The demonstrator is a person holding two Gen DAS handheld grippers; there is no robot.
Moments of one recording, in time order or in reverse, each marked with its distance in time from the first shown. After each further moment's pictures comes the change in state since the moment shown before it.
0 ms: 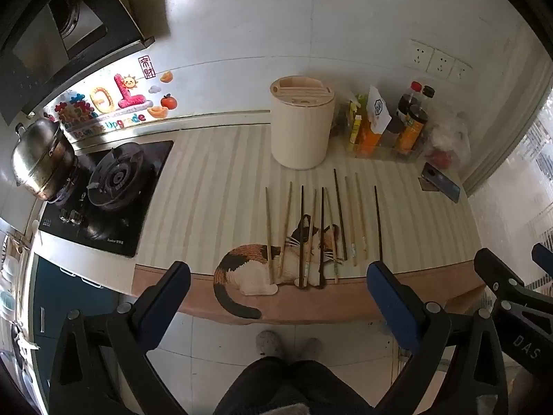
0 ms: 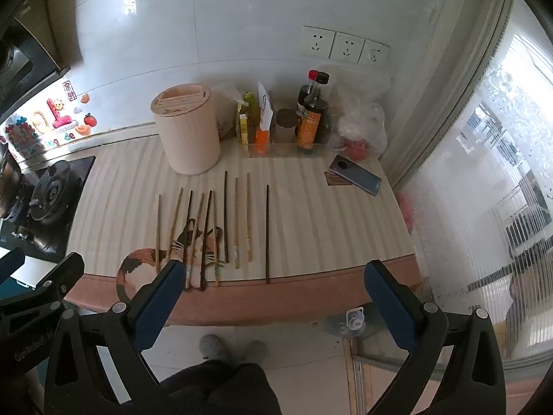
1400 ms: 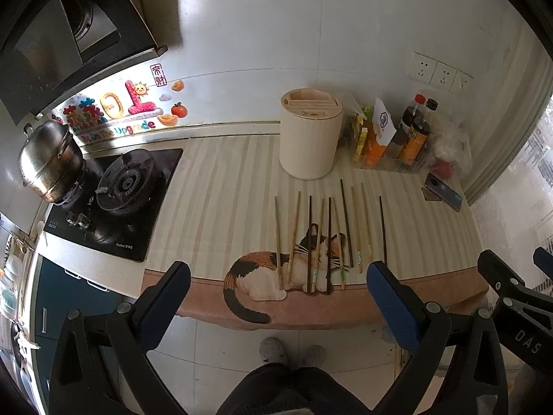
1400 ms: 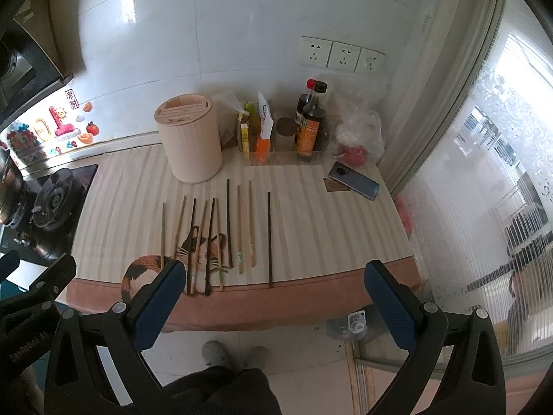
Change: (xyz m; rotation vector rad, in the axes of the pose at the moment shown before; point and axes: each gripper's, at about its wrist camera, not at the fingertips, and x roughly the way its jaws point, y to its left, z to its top) left arm -0.015 0.015 -0.002 -0.011 -0.054 0.013; right arm -0.017 0.006 -0.003 0.011 -0.045 0.002
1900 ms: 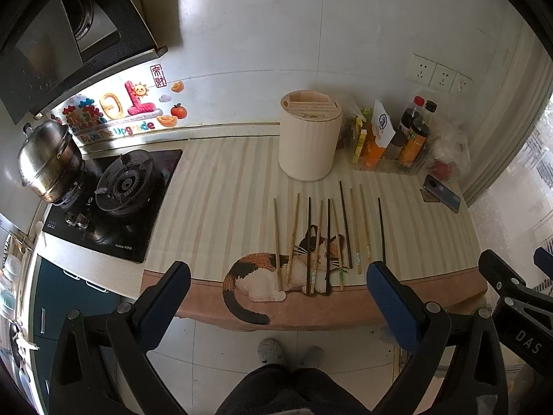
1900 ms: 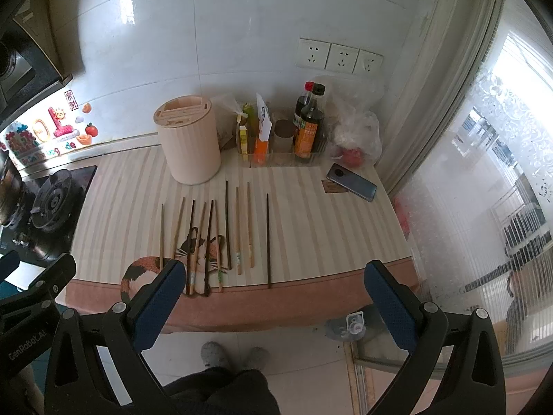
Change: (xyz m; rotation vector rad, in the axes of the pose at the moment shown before) left arm 0.000 -0.001 0.002 -0.004 -0.003 -0.004; right arm 0.000 -0.002 0.001 0.005 -0.005 -0.002
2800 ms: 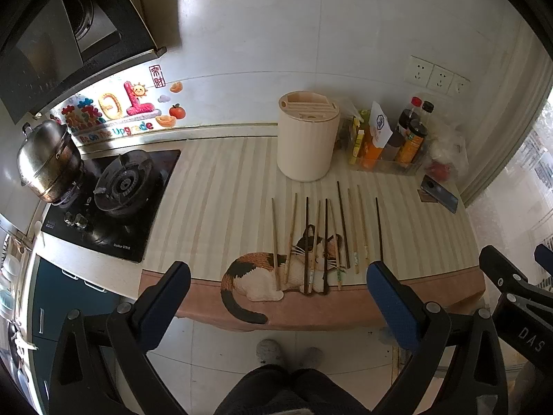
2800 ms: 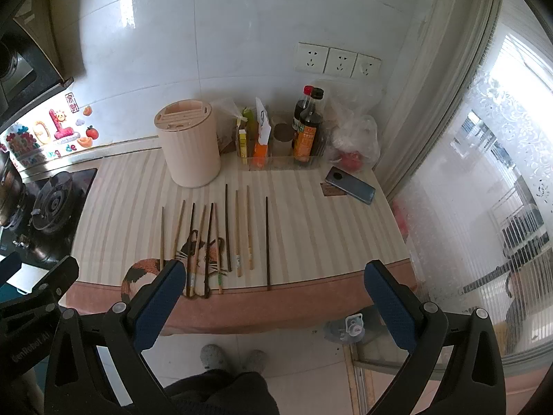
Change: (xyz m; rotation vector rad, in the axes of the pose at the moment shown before) left arm -0.003 -0.005 0.004 -0.005 -0.003 -0.005; right arm -0.002 0.000 0.003 -0.002 -0.005 -0.003
